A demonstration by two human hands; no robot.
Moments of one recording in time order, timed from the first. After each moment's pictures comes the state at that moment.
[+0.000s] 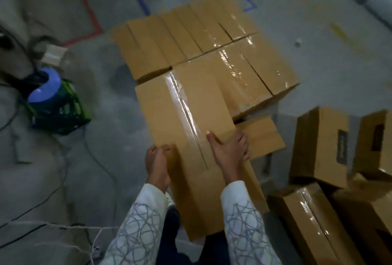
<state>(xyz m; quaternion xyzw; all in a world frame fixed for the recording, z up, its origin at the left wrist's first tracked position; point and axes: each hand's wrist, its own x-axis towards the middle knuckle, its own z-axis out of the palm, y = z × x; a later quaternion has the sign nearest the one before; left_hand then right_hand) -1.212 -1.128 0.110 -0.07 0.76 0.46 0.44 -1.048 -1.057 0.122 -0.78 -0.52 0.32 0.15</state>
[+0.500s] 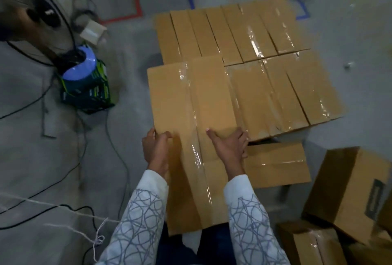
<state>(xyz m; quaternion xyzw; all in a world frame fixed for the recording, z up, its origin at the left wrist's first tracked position) -1.349 -1.058 0.075 -0.07 0.81 0.45 0.37 -1.181 -0.956 0.099 -0.73 -0.56 0.39 0.07</state>
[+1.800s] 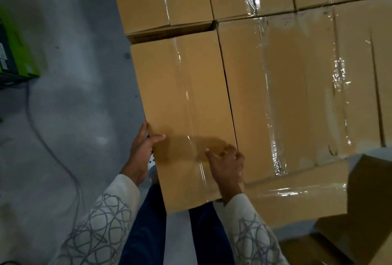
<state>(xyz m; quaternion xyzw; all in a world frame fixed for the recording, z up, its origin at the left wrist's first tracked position) -1.452 -0.868 -0.320 -0.11 0.73 0.37 0.56 -1.253 -0.794 -0.308 -0.79 -0.44 0.41 -0.13</state>
